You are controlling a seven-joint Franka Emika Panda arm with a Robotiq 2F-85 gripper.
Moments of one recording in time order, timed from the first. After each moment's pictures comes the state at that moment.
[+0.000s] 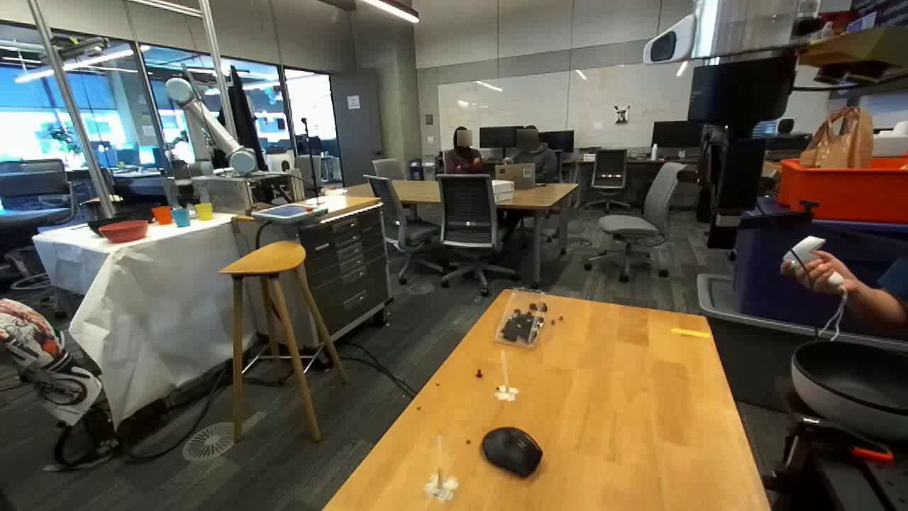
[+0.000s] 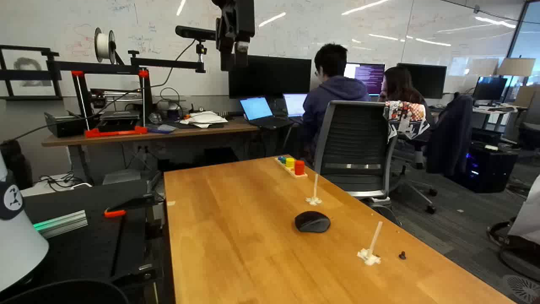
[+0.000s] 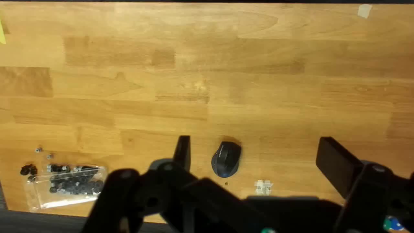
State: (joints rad) arm 0.01 -0.46 0.12 -2.46 -0.06 1.97 0.10
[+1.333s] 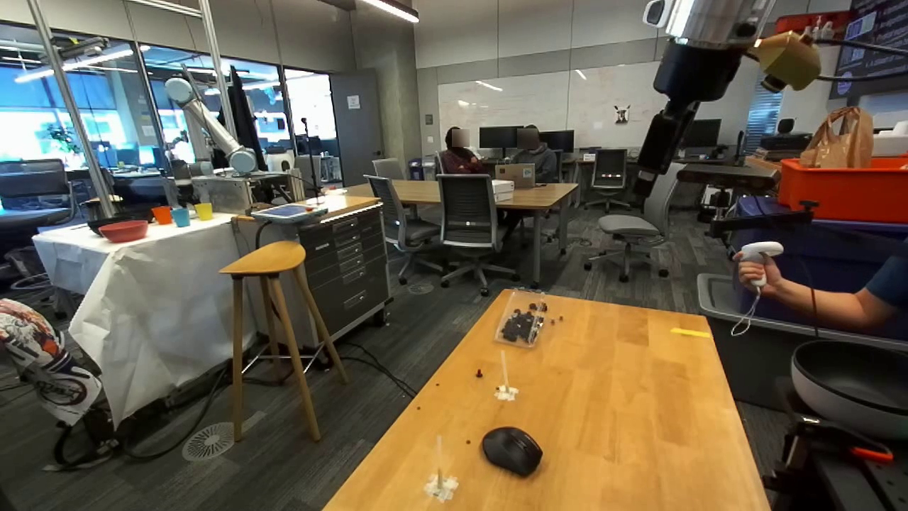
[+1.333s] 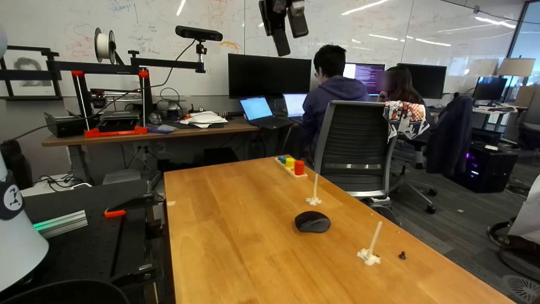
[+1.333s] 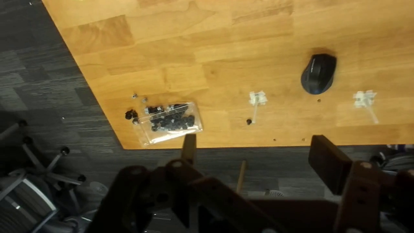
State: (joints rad) arm -0.13 -0.47 0.09 -2.46 -0.32 2.22 0.30
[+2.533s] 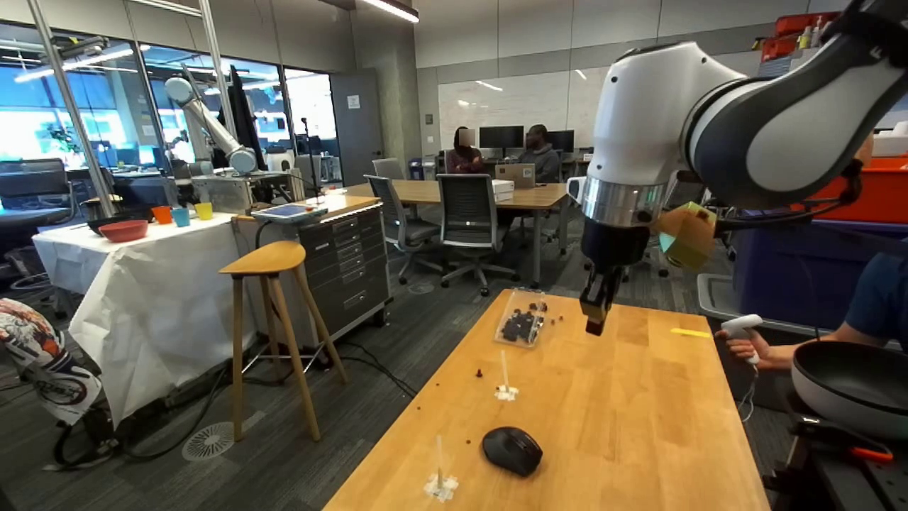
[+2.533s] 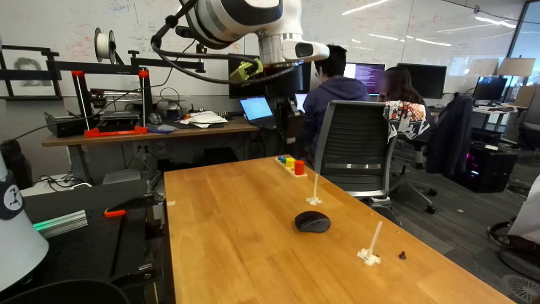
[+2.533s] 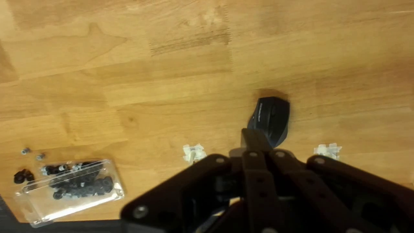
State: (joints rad) arm -0.05 0.03 0.08 -2.44 -0.27 2.55 0.38
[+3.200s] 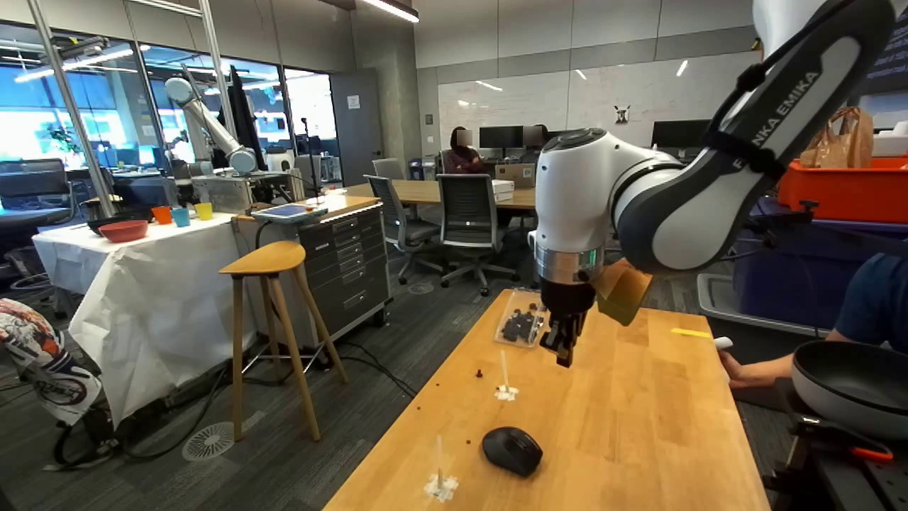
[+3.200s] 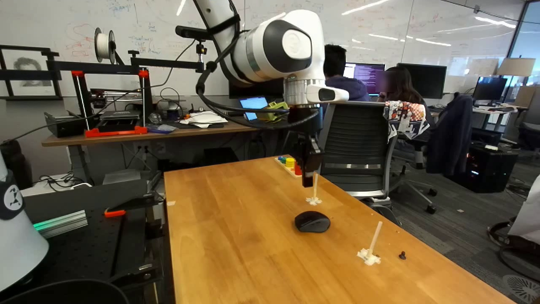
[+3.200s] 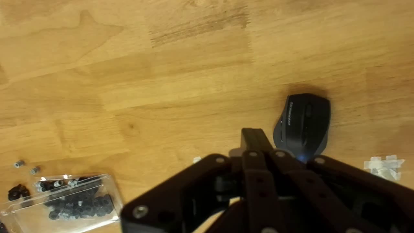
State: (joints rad) arm 0.04 0.33 -0.04 -2.23 -0.37 2.55 0.50
